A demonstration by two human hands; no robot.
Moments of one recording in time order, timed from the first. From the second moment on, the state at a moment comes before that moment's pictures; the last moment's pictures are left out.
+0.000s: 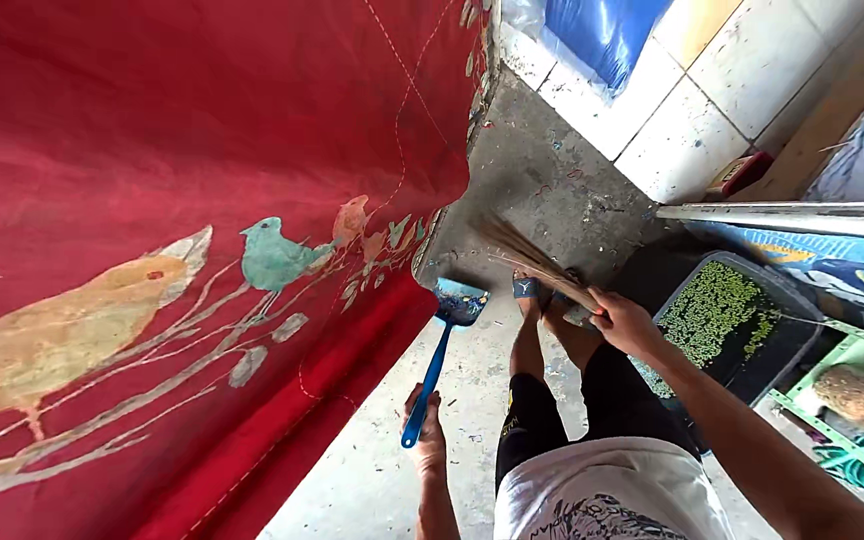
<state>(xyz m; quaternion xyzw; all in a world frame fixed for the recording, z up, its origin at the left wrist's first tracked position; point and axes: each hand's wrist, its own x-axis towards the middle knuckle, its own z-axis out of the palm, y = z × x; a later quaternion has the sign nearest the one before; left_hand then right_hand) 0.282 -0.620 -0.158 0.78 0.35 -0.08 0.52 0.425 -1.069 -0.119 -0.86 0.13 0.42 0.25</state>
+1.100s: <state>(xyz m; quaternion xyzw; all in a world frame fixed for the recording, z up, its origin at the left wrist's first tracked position) 0.289 -0.615 -0.162 0.75 0.39 -0.12 0.52 0.491 -1.119 -0.139 -0.84 0.22 0.39 0.30</state>
